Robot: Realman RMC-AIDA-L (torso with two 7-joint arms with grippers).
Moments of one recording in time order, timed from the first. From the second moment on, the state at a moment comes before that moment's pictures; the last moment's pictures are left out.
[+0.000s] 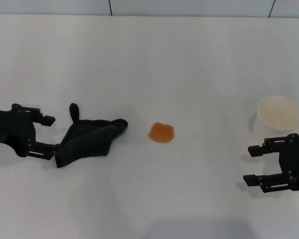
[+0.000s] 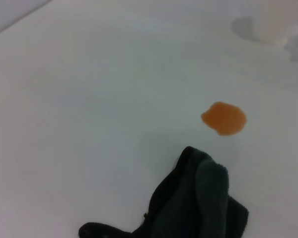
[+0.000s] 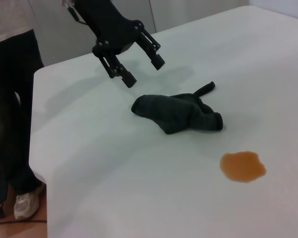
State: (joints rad) left arm -0.50 -2.05 0.80 1.09 2.42 1.65 -1.56; right arm 0.19 2.01 -1.18 -1.19 -1.92 -1.57 1.62
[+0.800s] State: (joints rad) left arm -0.53 -2.08 0.93 1.01 2.45 1.51 -1.58; right arm 0.20 2.01 -1.20 -1.19 -1.91 -1.57 1.62
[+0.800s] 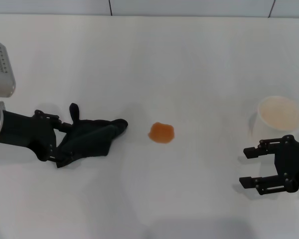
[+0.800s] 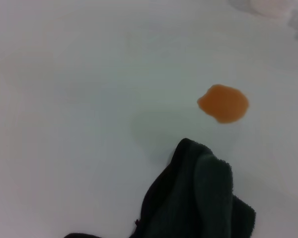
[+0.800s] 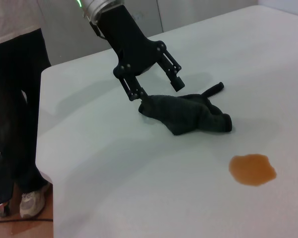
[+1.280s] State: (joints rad) left arm -0.53 -2.08 0.98 1.00 2.45 1.49 -1.58; right arm 0.21 2.01 -1.21 -1.18 -1.91 -1.56 1.62
